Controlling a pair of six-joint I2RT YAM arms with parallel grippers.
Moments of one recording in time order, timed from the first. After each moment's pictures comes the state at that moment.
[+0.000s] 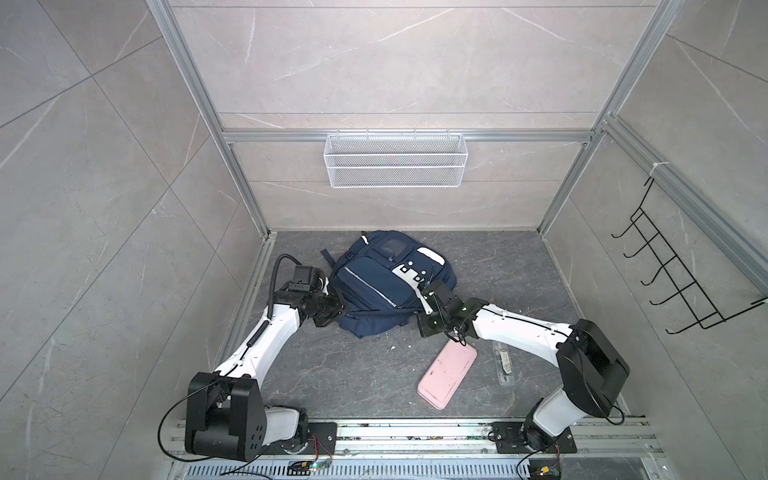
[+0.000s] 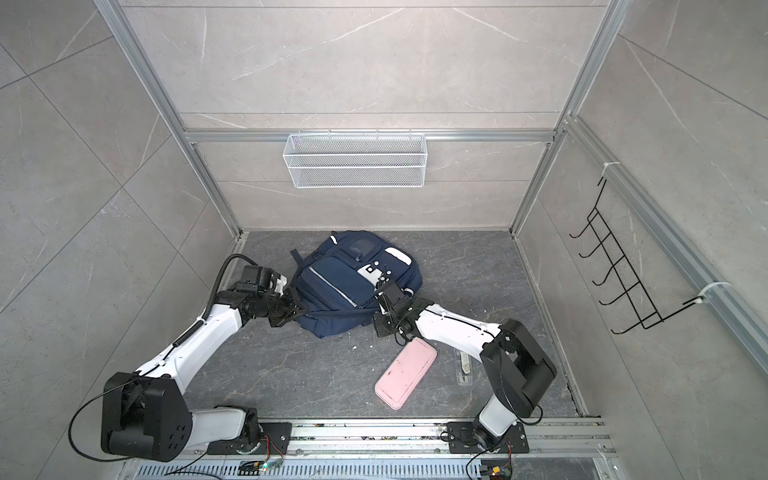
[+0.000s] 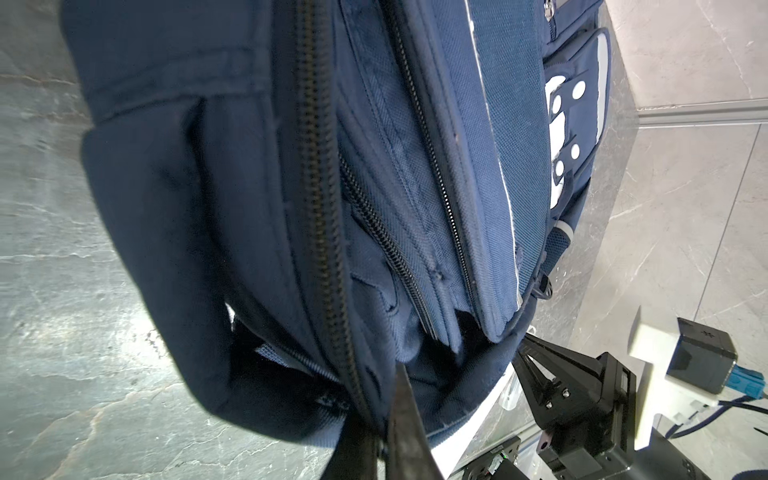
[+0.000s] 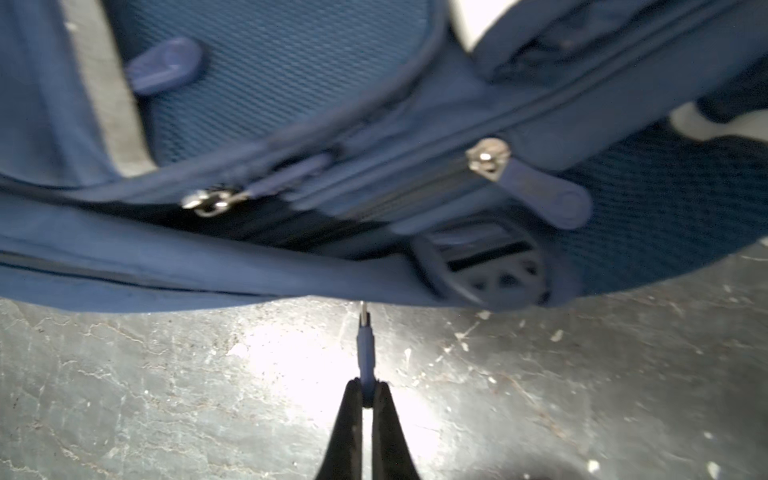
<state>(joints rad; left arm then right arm) -0.15 1.31 0.94 -0.65 0.44 -0.66 0.74 1.62 1.03 -0.42 0.01 0.36</state>
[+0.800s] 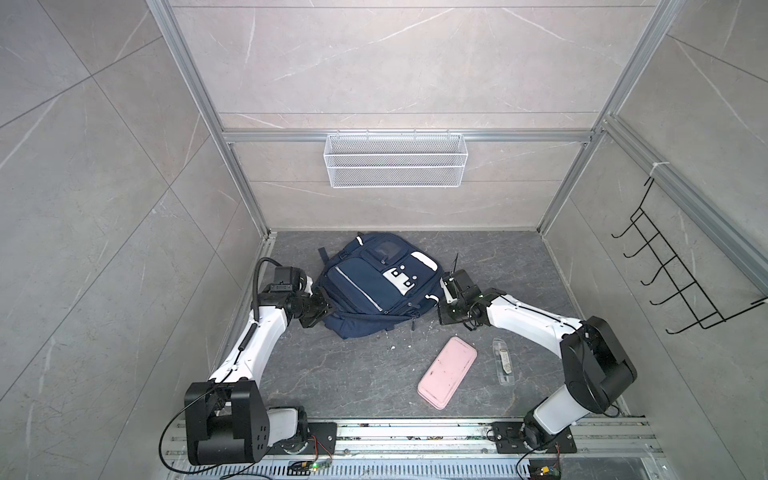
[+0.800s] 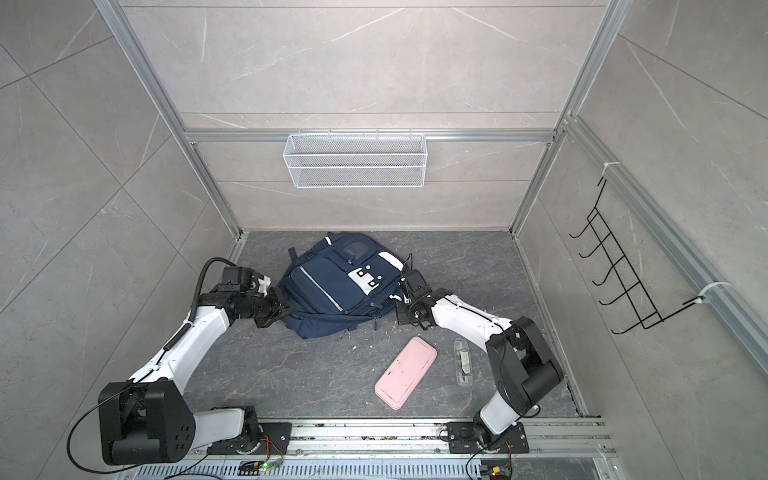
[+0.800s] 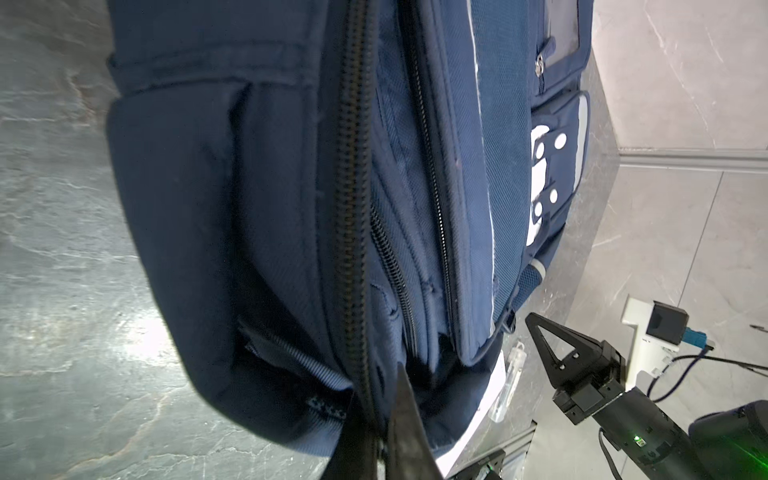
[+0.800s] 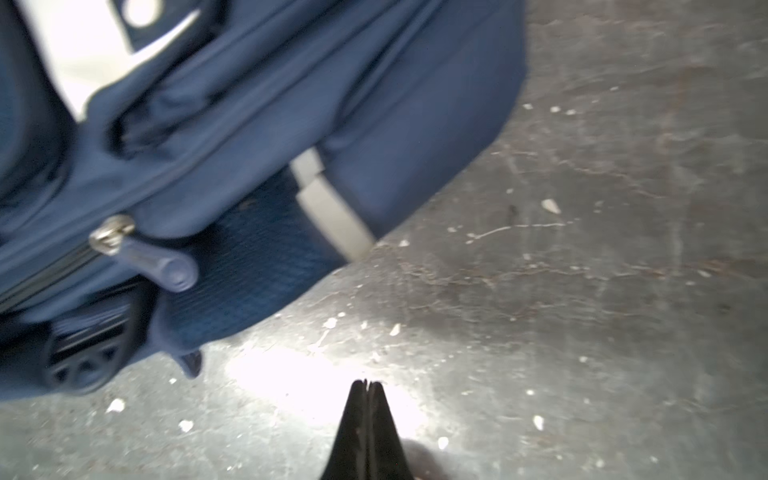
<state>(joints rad) -0.02 1.29 0.92 -0.68 0.50 -0.61 0.55 1.62 1.02 -0.48 0.04 0.35</state>
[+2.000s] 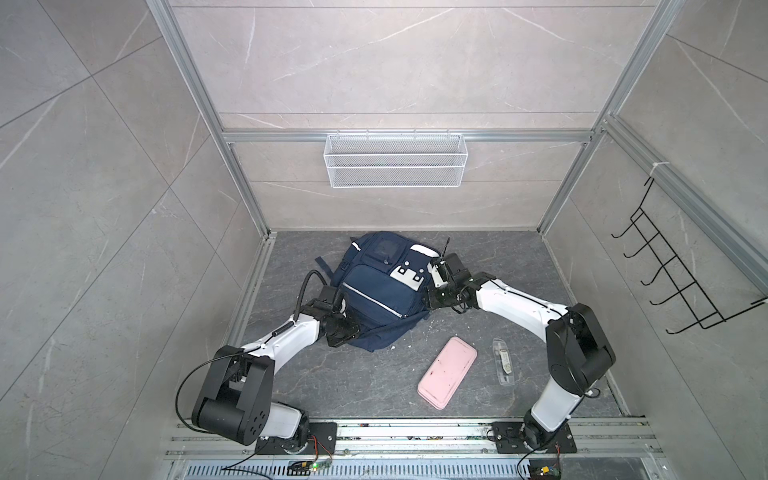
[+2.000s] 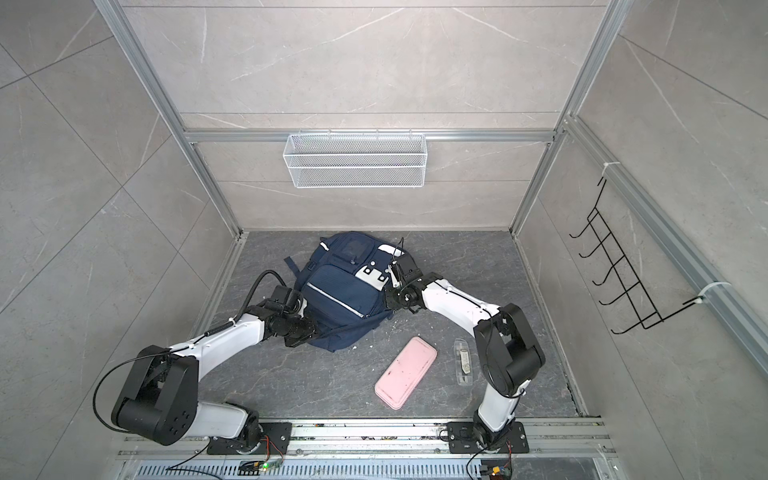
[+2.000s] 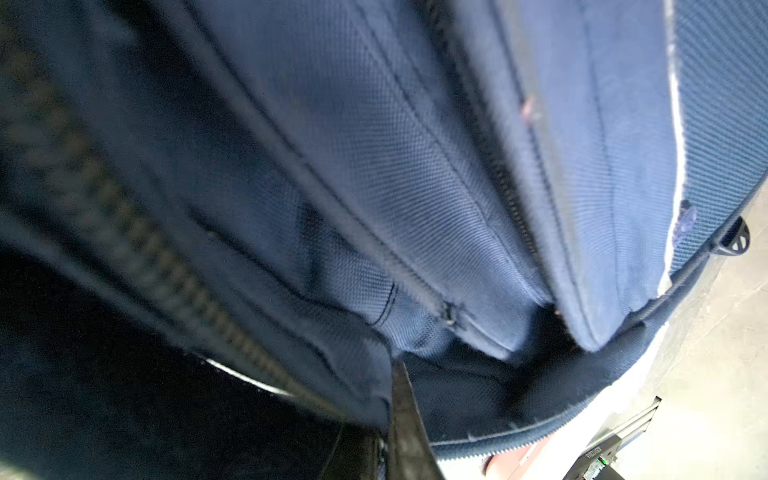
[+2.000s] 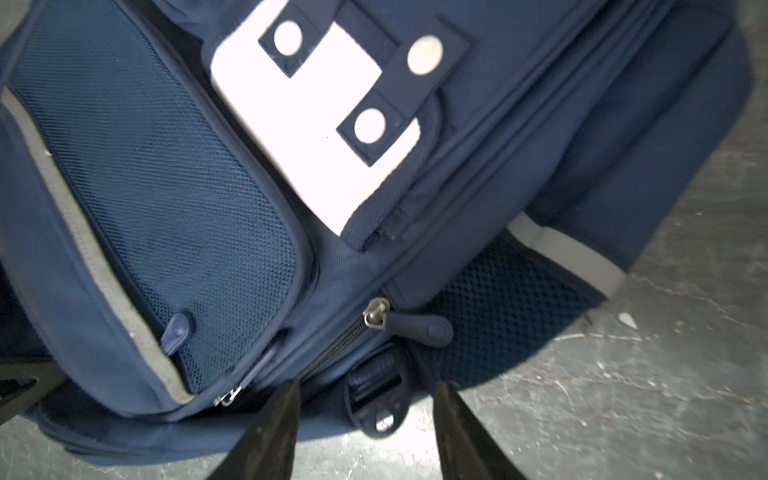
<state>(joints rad) -0.34 1.41 0.74 -0.48 0.32 -0.67 0.55 1.77 1.25 -0.49 -0.08 0.34</state>
